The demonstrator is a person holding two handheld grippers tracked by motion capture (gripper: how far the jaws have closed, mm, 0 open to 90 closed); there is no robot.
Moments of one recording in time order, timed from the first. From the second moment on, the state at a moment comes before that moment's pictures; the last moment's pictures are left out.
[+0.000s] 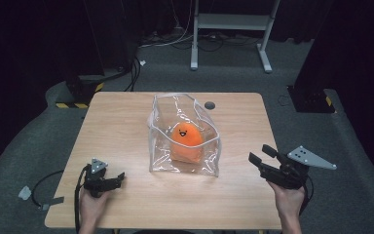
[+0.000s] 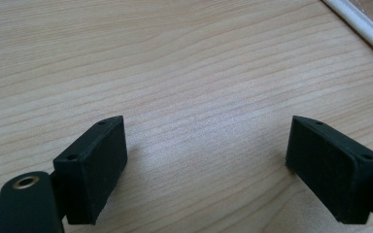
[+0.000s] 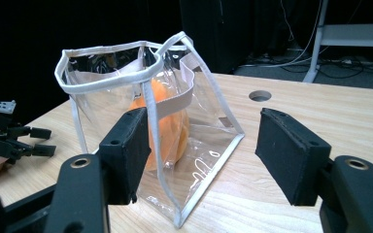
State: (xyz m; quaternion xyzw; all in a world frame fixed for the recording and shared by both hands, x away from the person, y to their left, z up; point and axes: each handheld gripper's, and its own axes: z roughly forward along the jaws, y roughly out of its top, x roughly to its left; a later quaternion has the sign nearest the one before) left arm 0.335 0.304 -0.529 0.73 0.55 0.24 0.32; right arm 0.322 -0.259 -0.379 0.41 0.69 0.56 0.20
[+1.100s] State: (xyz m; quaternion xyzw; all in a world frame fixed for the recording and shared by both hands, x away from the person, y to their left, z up) left arm 0.335 0.304 -0.529 0.73 0.55 0.24 0.32; right arm 0.323 -0.238 -0.427 0.43 0.71 0.53 0.16
